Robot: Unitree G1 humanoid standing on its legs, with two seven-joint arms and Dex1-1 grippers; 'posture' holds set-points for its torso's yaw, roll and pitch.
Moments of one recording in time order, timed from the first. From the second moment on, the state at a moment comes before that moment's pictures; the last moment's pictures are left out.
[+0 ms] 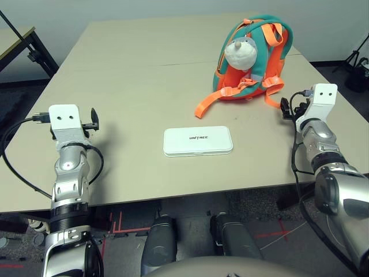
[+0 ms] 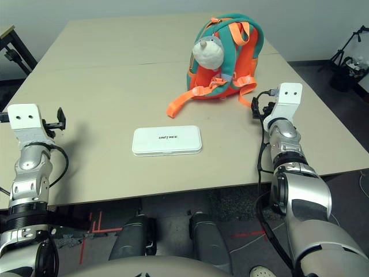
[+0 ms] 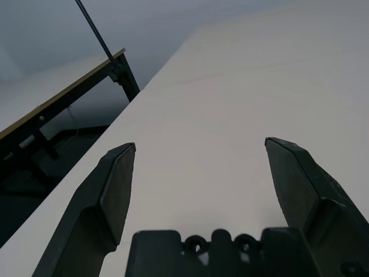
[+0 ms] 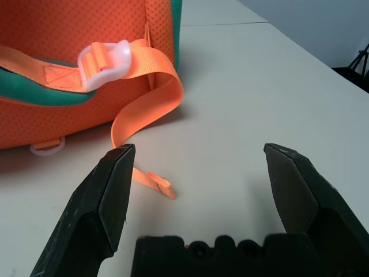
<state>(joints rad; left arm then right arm) -0.22 0.42 0.37 0.18 -0.08 0.06 0.02 -0.81 -0.46 -0.29 1.26 0.13 -0.28 0.23</state>
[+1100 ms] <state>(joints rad) -0.62 0.61 0.32 0.33 -0.65 0.84 -0.77 -0.42 -0.69 0.06 0.24 0.05 0.16 0.83</state>
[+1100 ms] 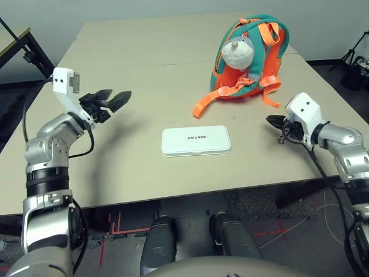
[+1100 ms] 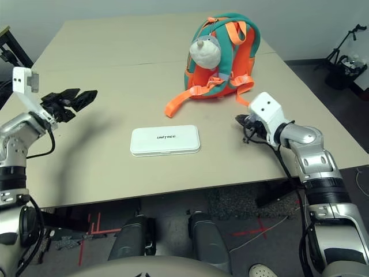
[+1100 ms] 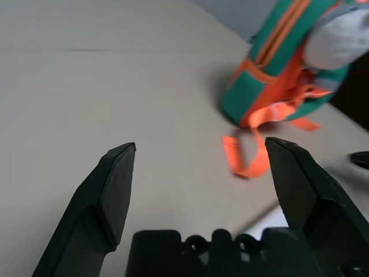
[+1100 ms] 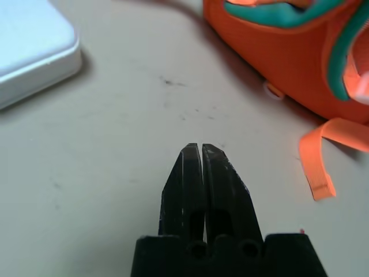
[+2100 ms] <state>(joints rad) -0.77 0.61 0.04 0.72 -0.67 1.31 -1.12 -0.46 -0.64 0.19 0.27 -0.06 0.10 0.88</state>
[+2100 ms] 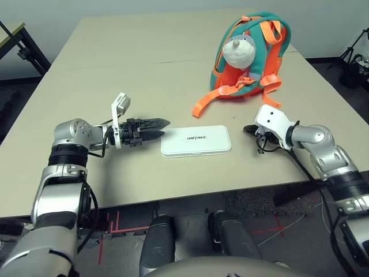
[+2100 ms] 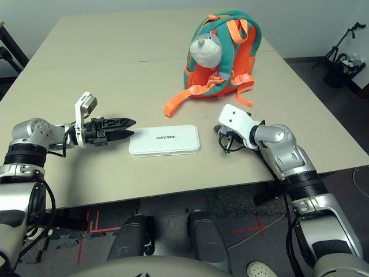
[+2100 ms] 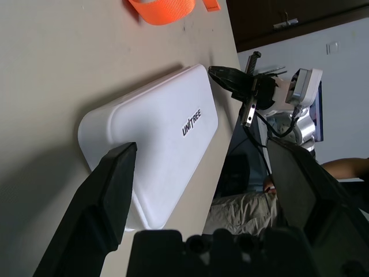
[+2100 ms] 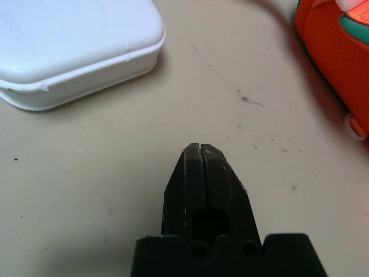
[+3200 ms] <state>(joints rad) -0.71 0.63 0.02 0.79 -0.60 1.27 -1.18 -0.45 -0.62 0.23 0.25 -0.08 0.10 0.92</state>
